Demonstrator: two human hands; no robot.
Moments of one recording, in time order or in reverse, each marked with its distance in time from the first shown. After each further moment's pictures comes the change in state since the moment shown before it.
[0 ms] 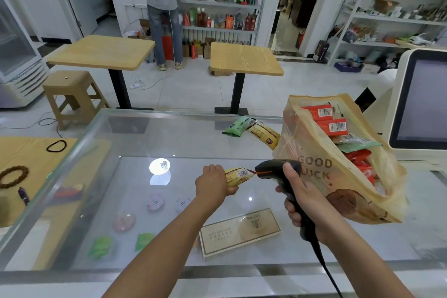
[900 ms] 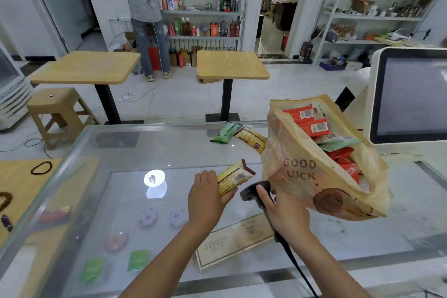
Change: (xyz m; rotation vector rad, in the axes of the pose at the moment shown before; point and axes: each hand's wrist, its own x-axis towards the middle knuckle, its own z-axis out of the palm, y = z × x) left_hand -0.028 0.014 -0.005 -0.162 0.343 0.060; right_hand 0.052 0.052 0.003 -0.791 0.349 -0.241
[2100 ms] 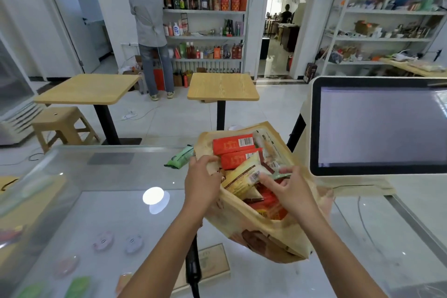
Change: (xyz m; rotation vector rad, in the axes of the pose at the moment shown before) left_hand 0.061 0.202 -0.041 -0.660 -0.018 -0.327; right_hand 0.099 0.095 -0.156 0.488 -0.015 -0.019
